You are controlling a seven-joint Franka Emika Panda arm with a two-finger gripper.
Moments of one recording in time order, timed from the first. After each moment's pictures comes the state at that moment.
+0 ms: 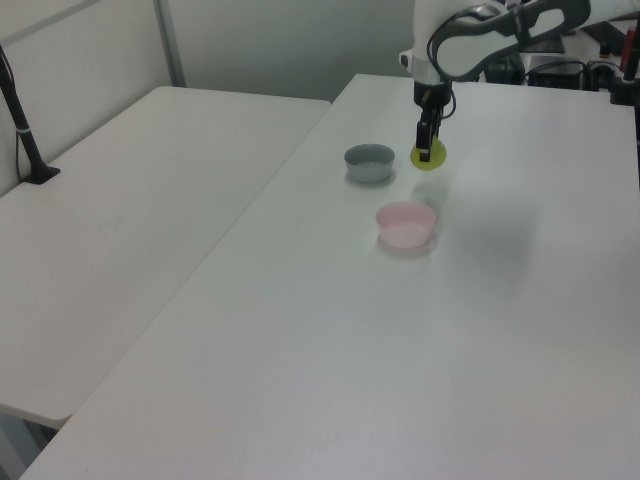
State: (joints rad) arm -0.14 0.45 -0.04 -1.60 -0.08 2.10 -0.21
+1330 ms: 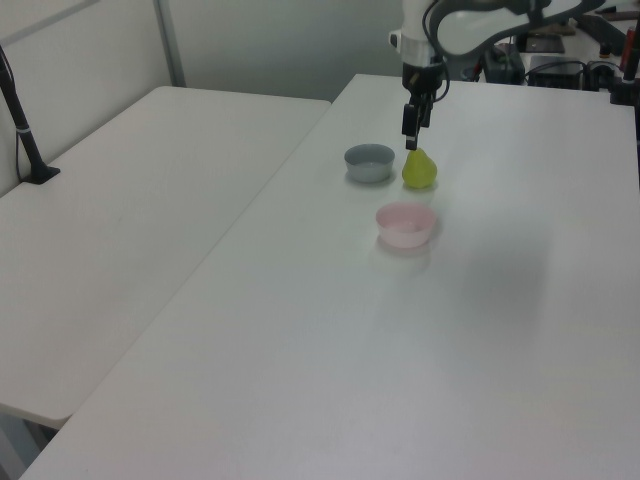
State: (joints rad) arm -0.01 0.33 -0.02 -1.57 -0.08 1.96 -0.03
